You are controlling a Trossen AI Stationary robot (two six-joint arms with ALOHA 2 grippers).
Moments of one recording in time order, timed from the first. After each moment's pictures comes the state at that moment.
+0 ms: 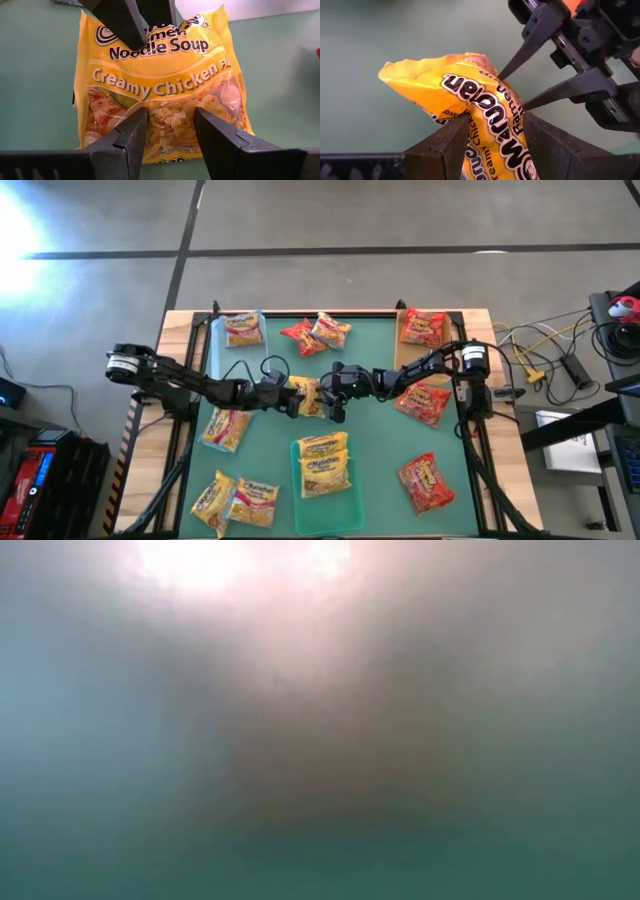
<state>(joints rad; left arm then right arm) -0.04 1.51 0.50 0.38 -0.35 -0.90 -0.13 2.00 0.88 0.57 -0.06 -0.04</state>
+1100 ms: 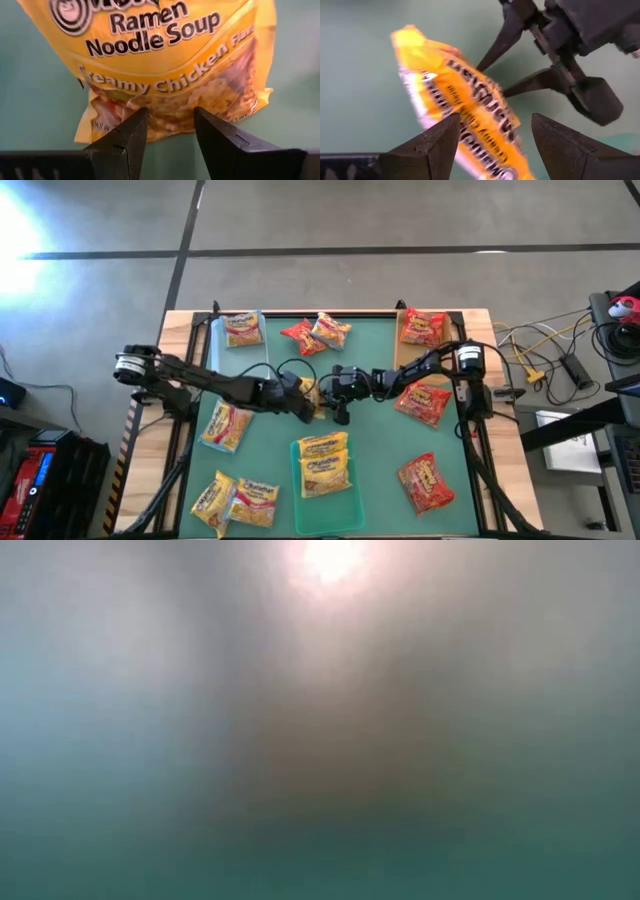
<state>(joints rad) -0.10 1.58 0.92 -0.28 -0.35 -1.02 -0.13 2.01 0.88 0.54 -0.14 -0.10</state>
